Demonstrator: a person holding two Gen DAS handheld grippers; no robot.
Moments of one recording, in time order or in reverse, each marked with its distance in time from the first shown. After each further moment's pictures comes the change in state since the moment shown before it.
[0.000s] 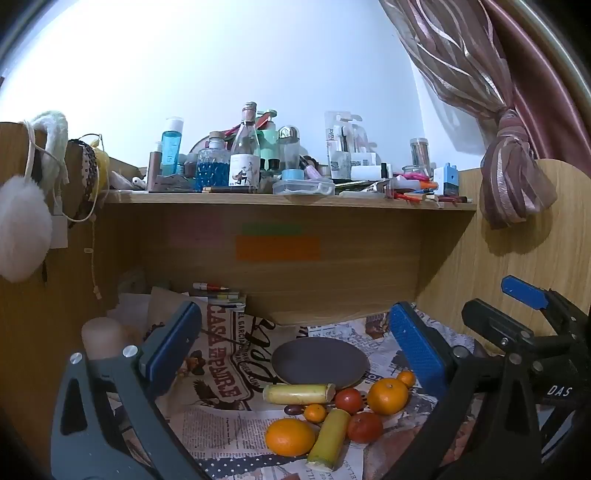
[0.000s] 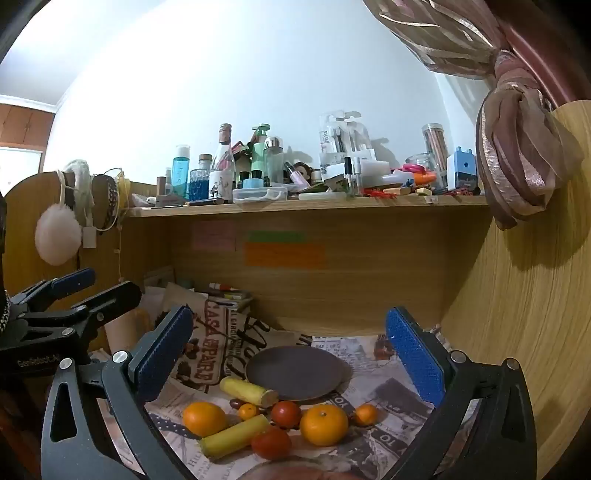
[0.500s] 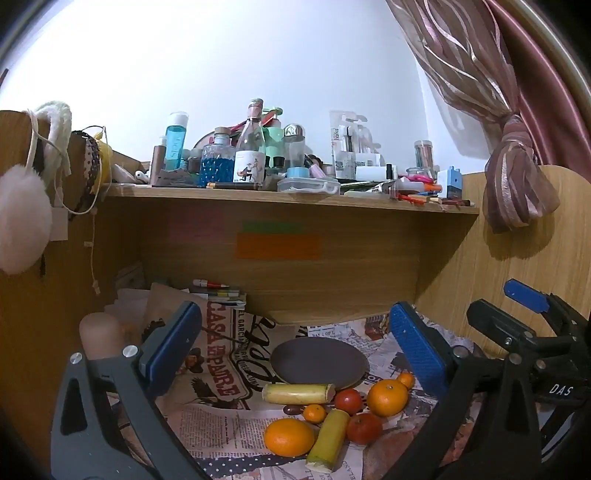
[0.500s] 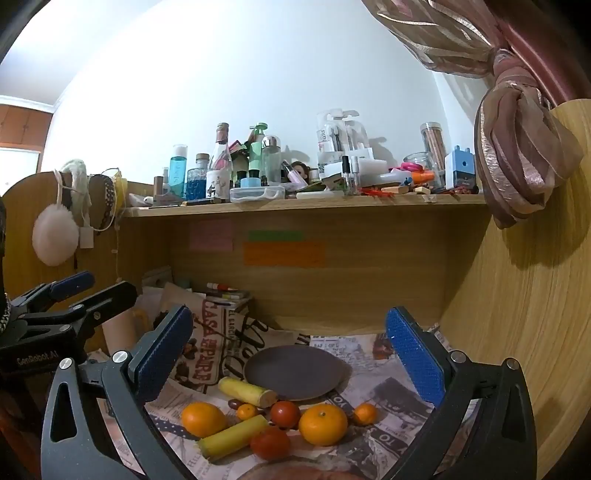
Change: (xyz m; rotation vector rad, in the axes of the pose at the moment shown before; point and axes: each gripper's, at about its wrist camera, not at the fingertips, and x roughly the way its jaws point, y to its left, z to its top) left arm 0.003 0.003 -0.004 -0.026 0.001 0.006; right arm -0.006 0.001 0.001 -0.002 0.006 -0.003
